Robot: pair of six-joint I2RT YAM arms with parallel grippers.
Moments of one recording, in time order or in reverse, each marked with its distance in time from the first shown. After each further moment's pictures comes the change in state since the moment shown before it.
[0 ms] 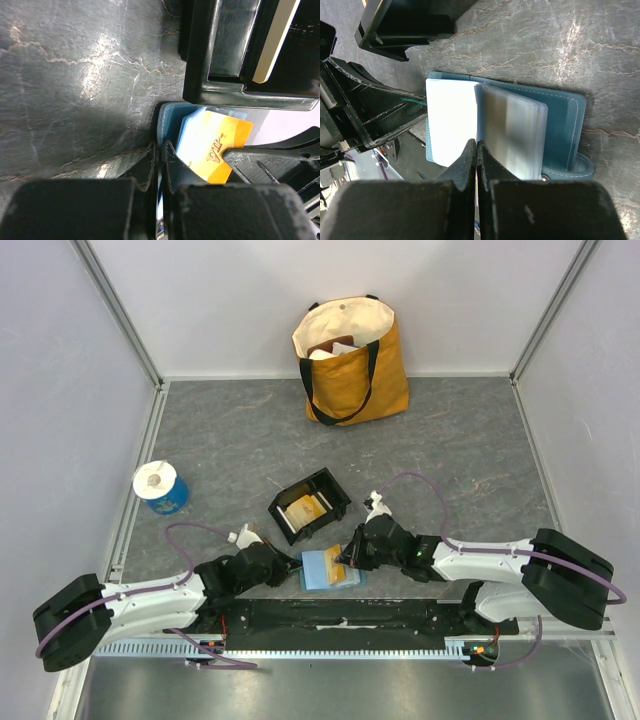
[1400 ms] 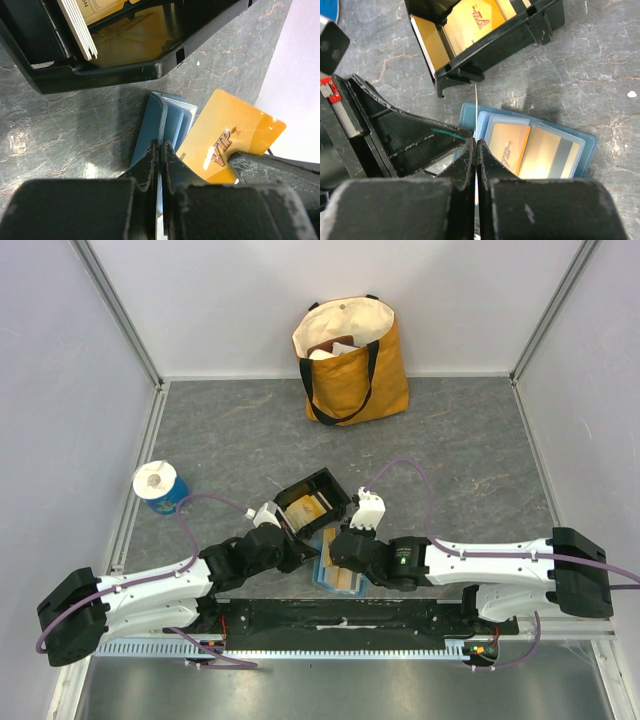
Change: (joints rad) left arm 0.005 0.058 0.240 -0.108 0.090 0.199; right arm 0.290 -0.007 0.370 -0.488 0.613 0.067
